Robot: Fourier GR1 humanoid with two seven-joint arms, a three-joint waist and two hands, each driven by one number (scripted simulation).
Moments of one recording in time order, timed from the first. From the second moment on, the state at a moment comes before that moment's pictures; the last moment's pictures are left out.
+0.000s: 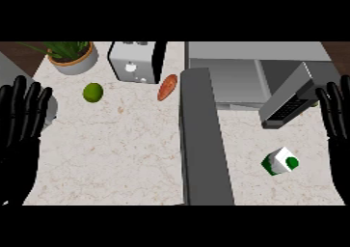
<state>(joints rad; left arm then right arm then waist) 0.00 0.08 0.00 -2.10 0.03 -0.06 -0.04 0.00 -0.08 -0.03 -2.10 0.00 0.04 0.01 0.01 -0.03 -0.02</state>
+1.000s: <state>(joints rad) 0.13 0.00 -0.28 -1.92 -0.01 0.14 -0.15 0.47 -0.20 -0.26 -2.03 -0.32 0.53 -0.27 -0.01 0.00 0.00</state>
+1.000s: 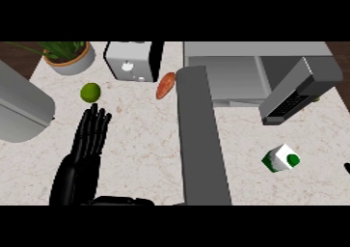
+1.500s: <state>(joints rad) 0.22 0.00 -0.47 -1.87 -0.05 0.28 -0.28 0.47 -0.13 -0.28 -1.83 -0.11 0.57 -0.48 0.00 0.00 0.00</state>
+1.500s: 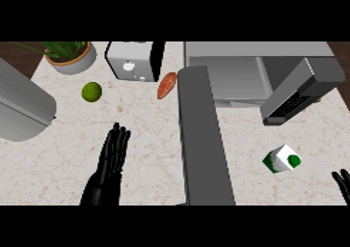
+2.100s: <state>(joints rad) 0.26 0.02 -0.55 -1.86 -0.03 0.32 -0.31 0.29 -0.13 -0.31 -1.48 0.04 0.46 -0.65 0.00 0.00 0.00</state>
